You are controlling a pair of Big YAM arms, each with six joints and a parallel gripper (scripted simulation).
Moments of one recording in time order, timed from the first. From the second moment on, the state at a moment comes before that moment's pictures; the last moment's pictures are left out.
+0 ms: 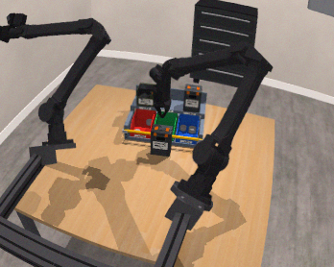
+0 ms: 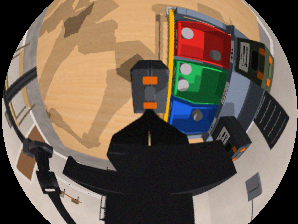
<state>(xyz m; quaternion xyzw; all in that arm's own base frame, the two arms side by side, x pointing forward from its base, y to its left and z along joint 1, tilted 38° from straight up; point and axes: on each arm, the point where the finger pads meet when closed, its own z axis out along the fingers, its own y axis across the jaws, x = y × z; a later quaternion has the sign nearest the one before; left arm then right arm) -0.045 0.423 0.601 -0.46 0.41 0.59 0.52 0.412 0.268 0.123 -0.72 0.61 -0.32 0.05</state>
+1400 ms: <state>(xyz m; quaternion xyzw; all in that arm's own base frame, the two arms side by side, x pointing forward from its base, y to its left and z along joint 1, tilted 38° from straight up) -0.045 0.423 0.601 -0.46 0.41 0.59 0.52 0.412 0.268 0.123 -0.72 0.61 -0.32 0.06</state>
